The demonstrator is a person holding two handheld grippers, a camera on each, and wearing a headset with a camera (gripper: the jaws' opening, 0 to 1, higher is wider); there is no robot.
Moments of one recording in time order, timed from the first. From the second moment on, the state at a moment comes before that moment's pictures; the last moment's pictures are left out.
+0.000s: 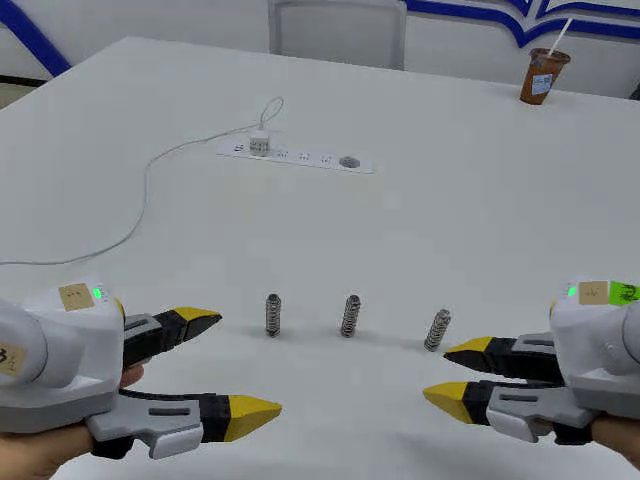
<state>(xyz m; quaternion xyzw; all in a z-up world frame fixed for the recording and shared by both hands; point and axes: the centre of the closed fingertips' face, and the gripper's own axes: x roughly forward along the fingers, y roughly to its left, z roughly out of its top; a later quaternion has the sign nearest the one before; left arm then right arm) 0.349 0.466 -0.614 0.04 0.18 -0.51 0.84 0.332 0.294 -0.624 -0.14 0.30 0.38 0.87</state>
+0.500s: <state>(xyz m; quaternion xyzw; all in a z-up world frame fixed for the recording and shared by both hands) 0.349 0.469 -0.622 0.03 0.19 -0.50 0.84 0.335 0.255 -0.620 -0.13 0.28 0.34 0.89</state>
